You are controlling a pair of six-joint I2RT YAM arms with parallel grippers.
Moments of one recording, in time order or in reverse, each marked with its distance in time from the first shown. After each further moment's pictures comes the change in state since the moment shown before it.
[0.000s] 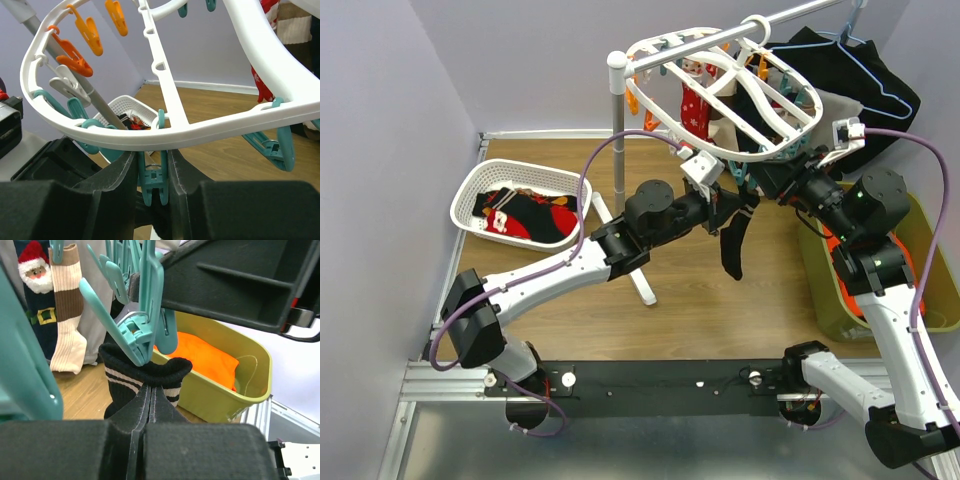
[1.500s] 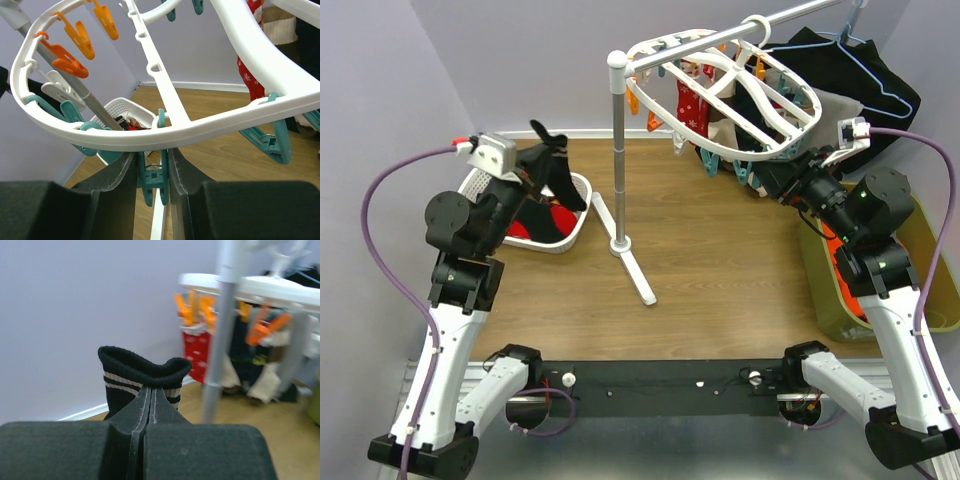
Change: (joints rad) left arm 0.820 -0.667 -0.165 -0.294 0.164 0.214; right arm 0.000 -0.005 0.025 -0.046 0.038 0.006
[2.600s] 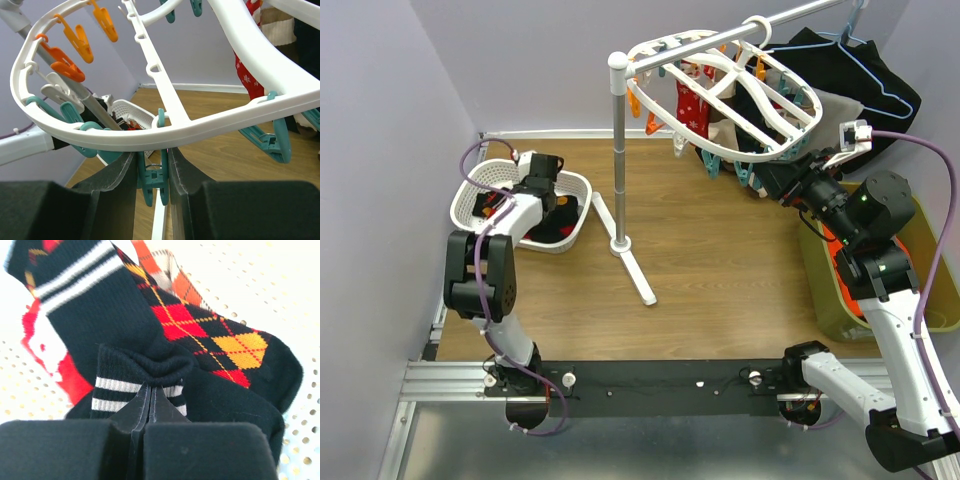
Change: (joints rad) left arm 0.086 0.919 0.038 -0.328 -0.702 -0.339; right arm 0.000 -0.016 -0.019 0.014 0.008 0.008
